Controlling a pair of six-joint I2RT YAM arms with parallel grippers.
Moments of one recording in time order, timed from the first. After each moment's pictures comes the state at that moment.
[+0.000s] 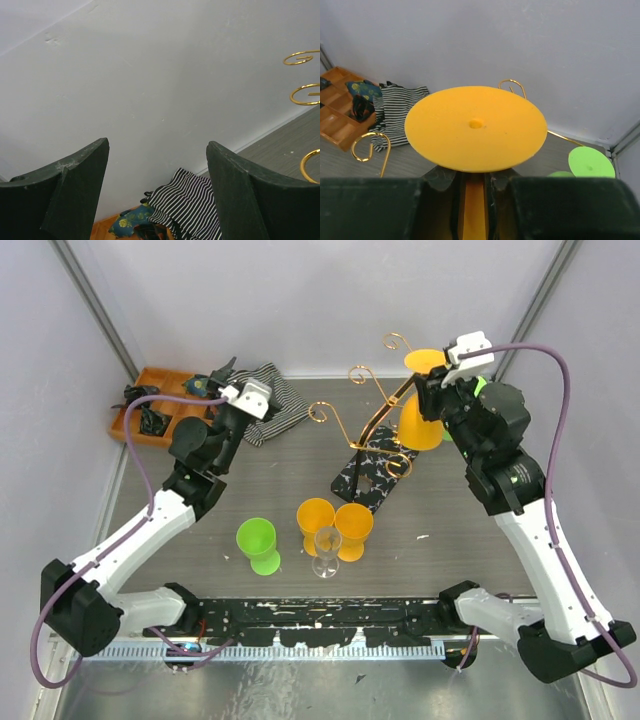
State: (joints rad) left arm -0.60 1.19 0.98 0.58 -0.17 0.59; right arm 0.38 1.06 1.41 -0.30 0.09 -0.05
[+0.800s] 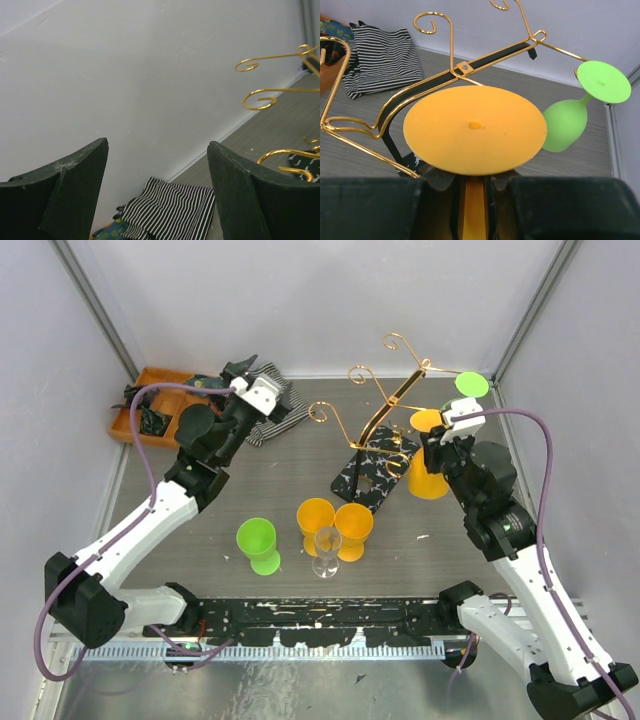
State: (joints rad) left arm -0.60 1.24 1.06 0.48 -0.05 0.51; right arm 0.37 0.76 0.95 -0.29 0.13 -0.06
